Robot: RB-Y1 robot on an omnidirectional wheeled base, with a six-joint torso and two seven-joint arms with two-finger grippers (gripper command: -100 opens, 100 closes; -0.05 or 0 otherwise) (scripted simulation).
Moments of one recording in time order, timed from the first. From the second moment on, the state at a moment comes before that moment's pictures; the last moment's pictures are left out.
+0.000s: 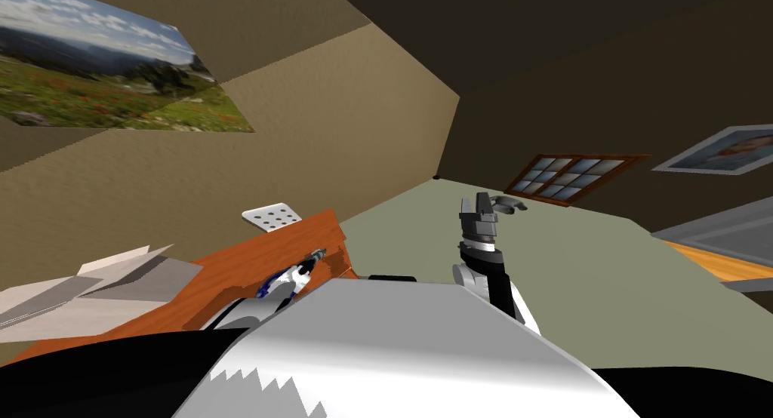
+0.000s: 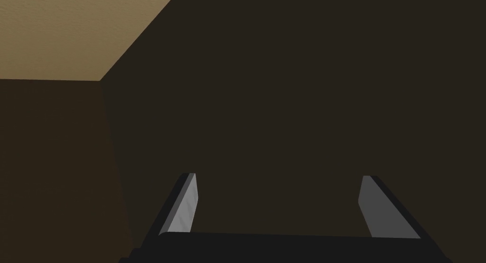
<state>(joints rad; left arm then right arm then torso) -0.09 0.61 0.04 -0.48 -0.43 -0.16 -0.29 0.51 -0.05 -0.07 -2.34 0.01 -0.52 0.16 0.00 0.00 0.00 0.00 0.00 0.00</state>
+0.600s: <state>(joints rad) -0.10 0.60 -0.01 -0.45 -0.29 -0.20 -0.43 0.51 -0.05 -0.07 -2.34 0.01 -0.52 0.16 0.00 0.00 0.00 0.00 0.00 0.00</state>
